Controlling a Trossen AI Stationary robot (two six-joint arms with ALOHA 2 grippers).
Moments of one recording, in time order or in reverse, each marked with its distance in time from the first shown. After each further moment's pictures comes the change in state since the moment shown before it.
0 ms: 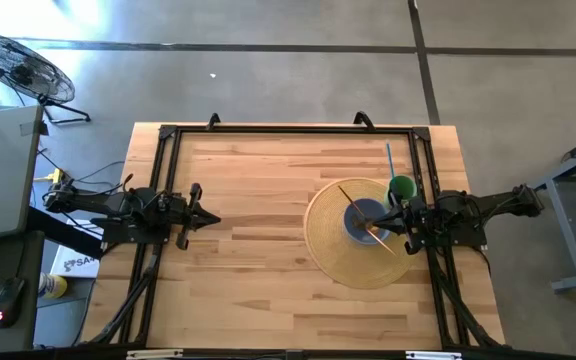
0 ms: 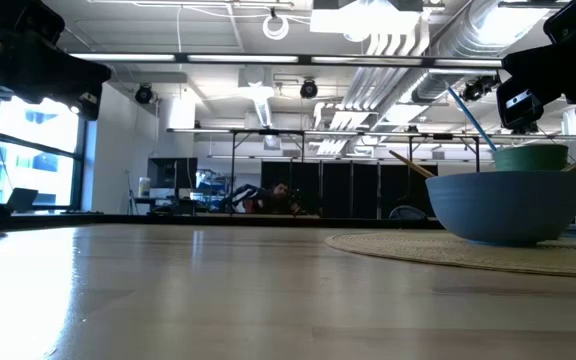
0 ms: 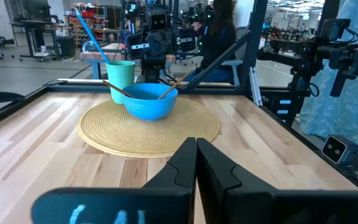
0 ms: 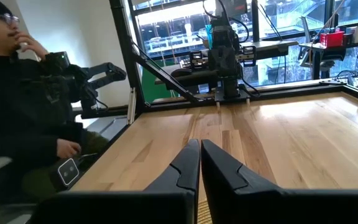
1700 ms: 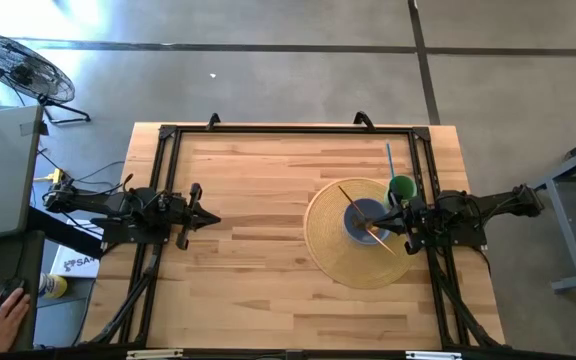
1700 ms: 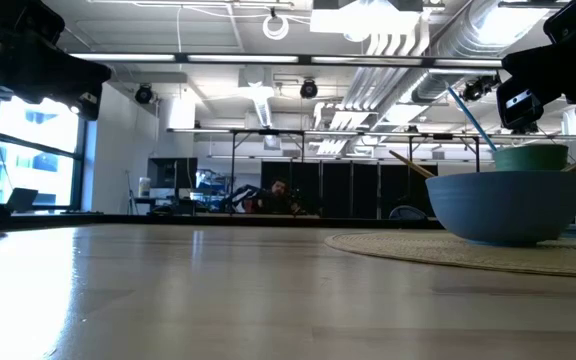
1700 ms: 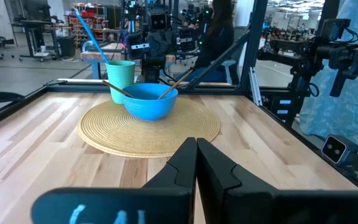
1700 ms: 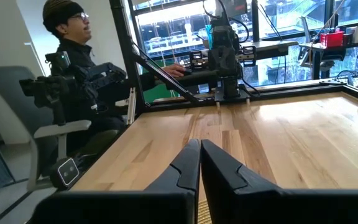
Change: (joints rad) left arm 0.000 0.000 0.000 0.000 0.001 0.000; right arm 0.000 0.000 0.000 0.000 0.000 0.000
